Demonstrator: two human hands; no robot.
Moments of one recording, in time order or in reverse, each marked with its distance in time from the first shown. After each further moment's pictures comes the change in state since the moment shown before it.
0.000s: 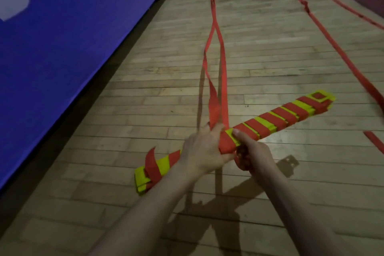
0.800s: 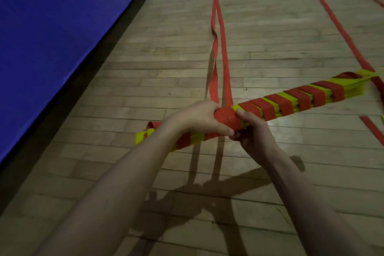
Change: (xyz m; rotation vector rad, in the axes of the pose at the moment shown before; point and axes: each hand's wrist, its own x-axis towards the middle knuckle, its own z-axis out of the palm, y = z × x) left_hand 0.031 -0.009 -0.025 -0.312 -0.413 -0.081; right_hand 0.001 -0.005 -0.009 0.175 -0.276 -0.095
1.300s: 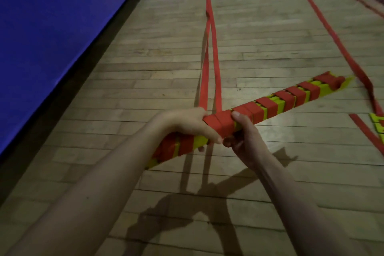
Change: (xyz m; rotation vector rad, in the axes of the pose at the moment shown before) left_hand -0.006 -0.002 -0.006 -0.086 -0.252 -0.130; right_hand -0.007 0.011 -0.001 0.012 0.046 -0.017
